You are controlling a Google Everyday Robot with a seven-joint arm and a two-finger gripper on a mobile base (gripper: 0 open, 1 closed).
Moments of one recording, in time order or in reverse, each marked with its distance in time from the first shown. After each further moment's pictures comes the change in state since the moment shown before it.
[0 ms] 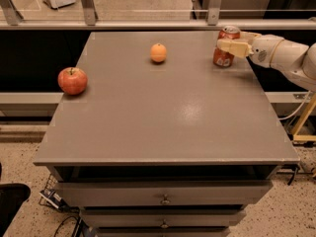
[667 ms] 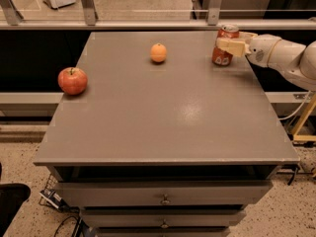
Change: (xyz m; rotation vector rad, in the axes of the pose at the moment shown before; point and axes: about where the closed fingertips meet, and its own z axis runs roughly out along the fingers) arm 0.001 0.004 0.006 -0.010 0.000 0.002
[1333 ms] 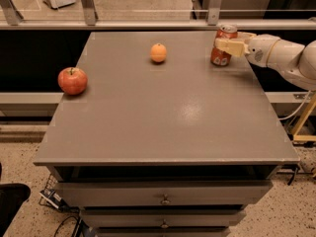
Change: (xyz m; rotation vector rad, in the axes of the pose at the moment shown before) arm 0.000 0.002 0.003 -0.004 0.000 0.000
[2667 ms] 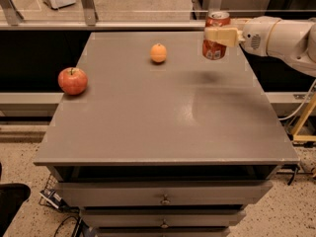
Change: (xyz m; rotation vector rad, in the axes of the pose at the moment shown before) arm -0.066 0.094 -0.017 0.013 0.087 -0.031
